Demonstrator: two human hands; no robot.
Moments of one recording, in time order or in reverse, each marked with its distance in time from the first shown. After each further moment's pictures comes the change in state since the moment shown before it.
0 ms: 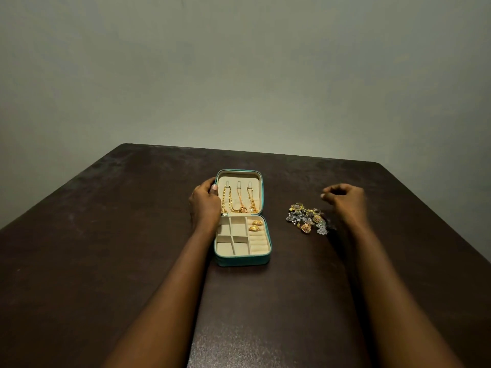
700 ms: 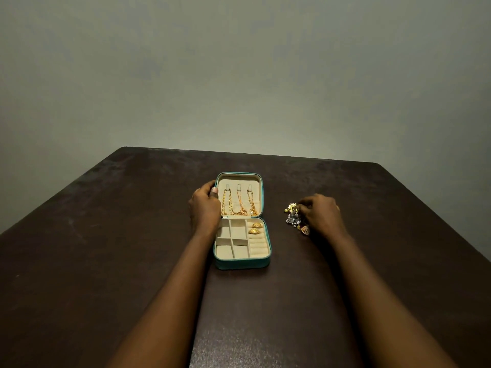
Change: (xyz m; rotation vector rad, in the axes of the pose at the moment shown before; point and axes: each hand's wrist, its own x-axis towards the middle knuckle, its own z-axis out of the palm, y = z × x) left_hand 0.001 -0.001 0.001 -0.029 -0.014 -0.008; right_hand -0.009 0.005 0.031 -0.620 -0.197 -0.251
